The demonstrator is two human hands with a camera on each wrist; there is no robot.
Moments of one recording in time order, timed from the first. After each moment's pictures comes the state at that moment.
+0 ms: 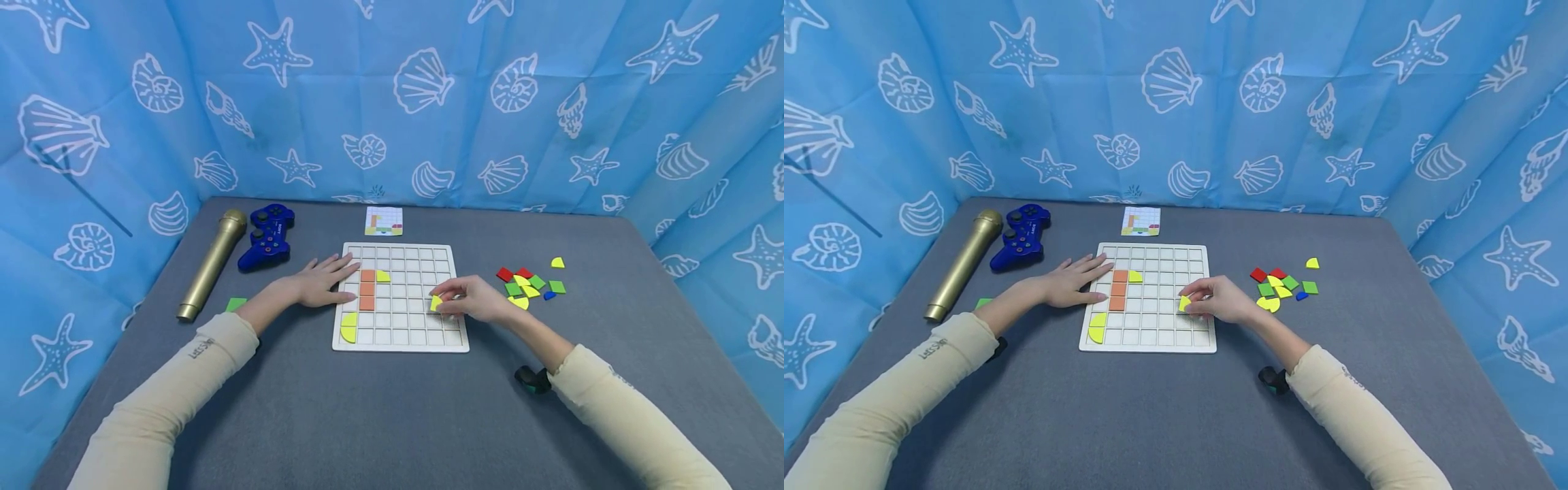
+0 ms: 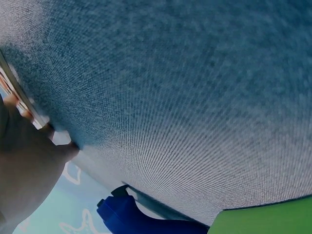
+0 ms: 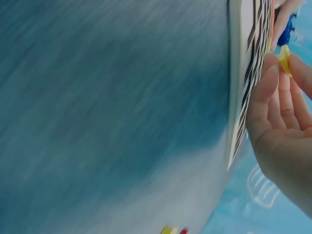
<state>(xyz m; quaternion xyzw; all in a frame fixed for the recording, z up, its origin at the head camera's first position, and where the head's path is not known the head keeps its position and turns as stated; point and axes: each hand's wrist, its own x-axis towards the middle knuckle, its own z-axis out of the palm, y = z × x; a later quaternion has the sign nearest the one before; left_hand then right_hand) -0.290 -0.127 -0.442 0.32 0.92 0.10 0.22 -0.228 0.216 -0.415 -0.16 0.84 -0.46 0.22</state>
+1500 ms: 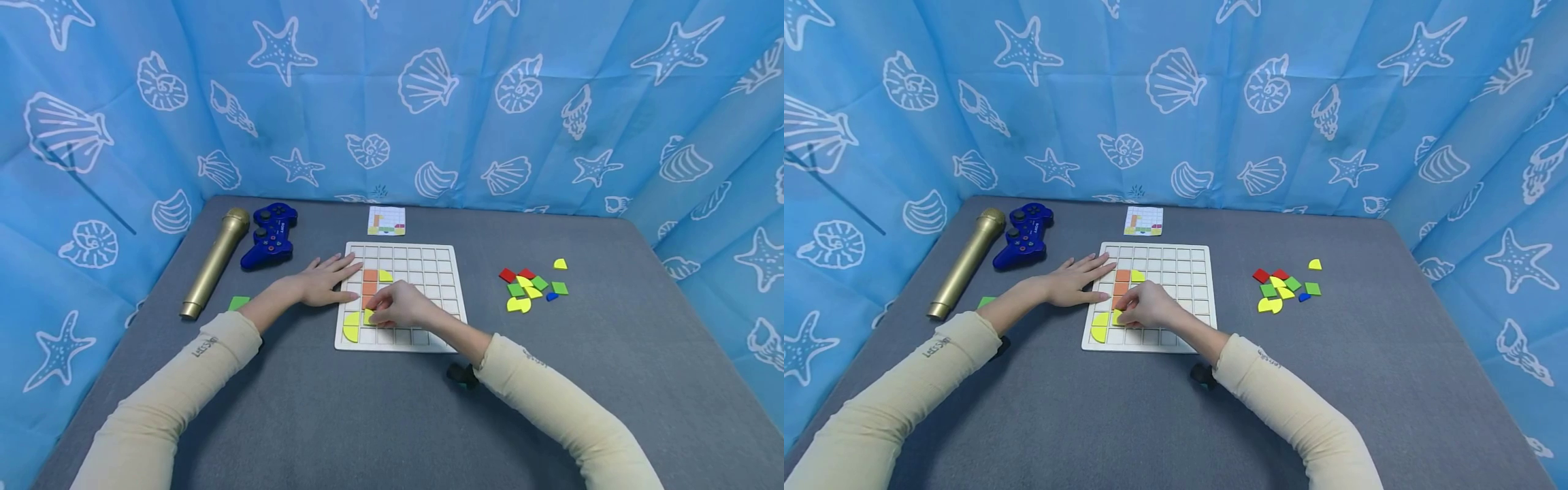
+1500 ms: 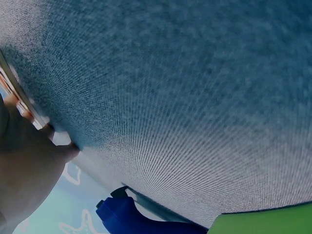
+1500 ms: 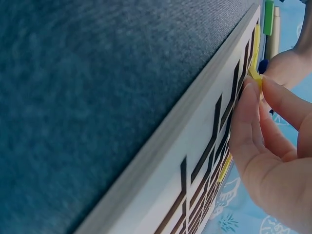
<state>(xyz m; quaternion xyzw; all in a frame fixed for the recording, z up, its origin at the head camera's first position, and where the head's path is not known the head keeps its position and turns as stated) -0.293 -0.128 -0.446 0.32 0.92 0.10 0.22 -0.227 0.093 -0.419 -0.15 0.87 -0.40 0.24</state>
